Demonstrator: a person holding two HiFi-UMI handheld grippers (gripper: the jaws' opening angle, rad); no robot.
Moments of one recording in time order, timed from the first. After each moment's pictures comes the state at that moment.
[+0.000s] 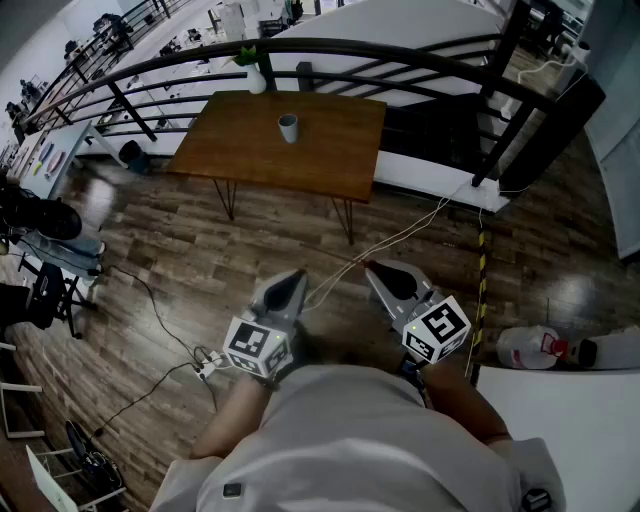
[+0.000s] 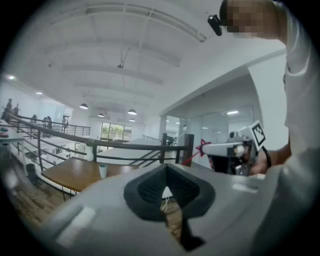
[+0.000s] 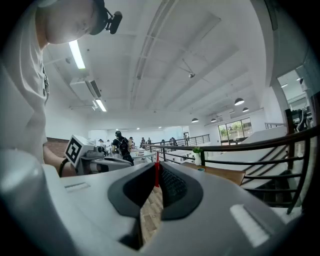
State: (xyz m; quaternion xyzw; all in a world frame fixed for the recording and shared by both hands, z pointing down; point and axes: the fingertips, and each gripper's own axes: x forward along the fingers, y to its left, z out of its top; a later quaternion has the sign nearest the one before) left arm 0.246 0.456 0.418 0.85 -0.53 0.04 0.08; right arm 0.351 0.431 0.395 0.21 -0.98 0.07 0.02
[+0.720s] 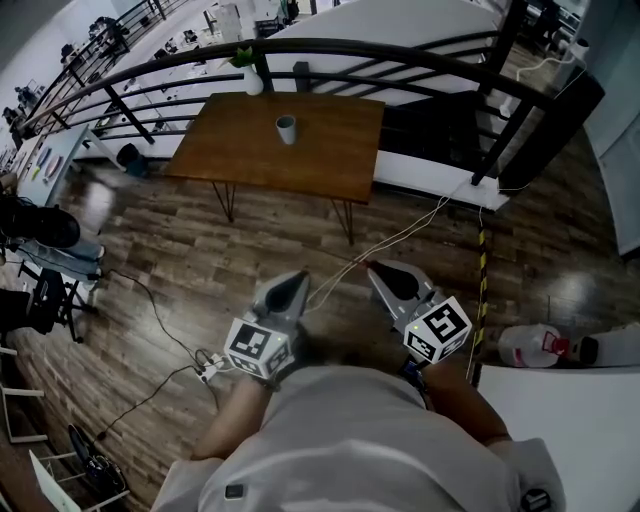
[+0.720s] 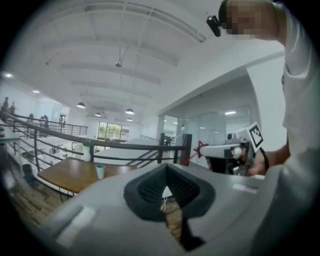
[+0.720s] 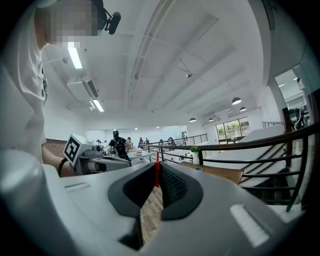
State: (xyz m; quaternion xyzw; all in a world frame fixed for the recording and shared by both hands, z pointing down) left arm 0.247 0.444 0.419 0.85 -0.51 0.04 0.08; right arm 0.350 0.416 0.402 0.22 -0.97 0.07 0.01
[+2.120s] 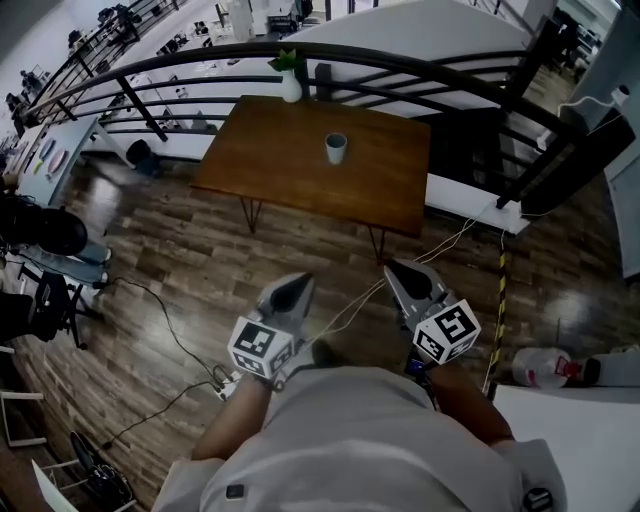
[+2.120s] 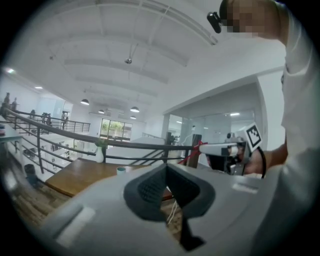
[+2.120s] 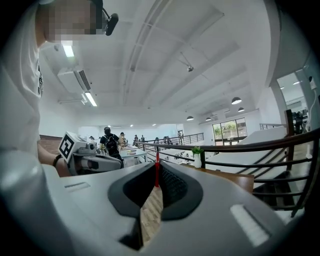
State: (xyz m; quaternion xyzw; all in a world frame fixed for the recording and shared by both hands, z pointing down) left arm -0.006 0.349 0.412 0.85 -0.51 0.04 0.10; right arm 0.114 0.305 0.391 0.25 -0.97 0.06 0.03
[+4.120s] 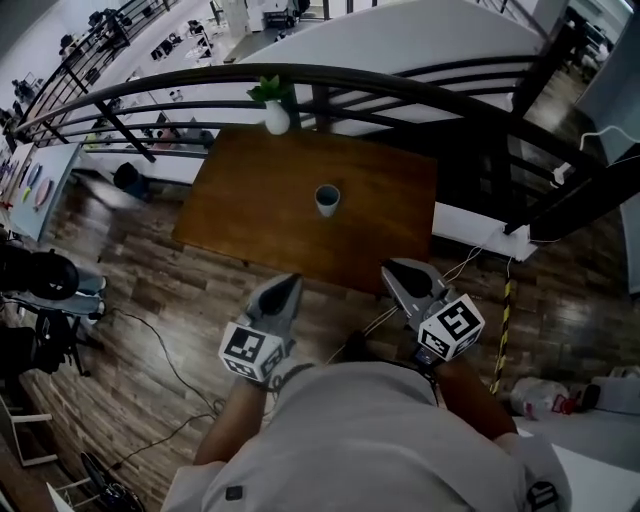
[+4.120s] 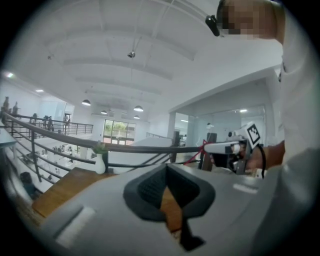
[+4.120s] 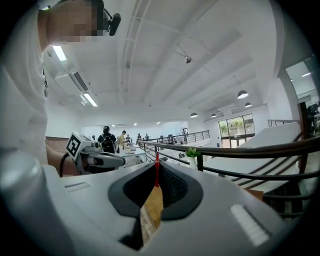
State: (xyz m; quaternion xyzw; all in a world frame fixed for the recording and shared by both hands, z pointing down) left arm -0.071 0.031 0.420 0.84 -0.53 0.05 0.09; right arm 0.064 -0.016 0.402 0.20 -0.98 0.07 0.04
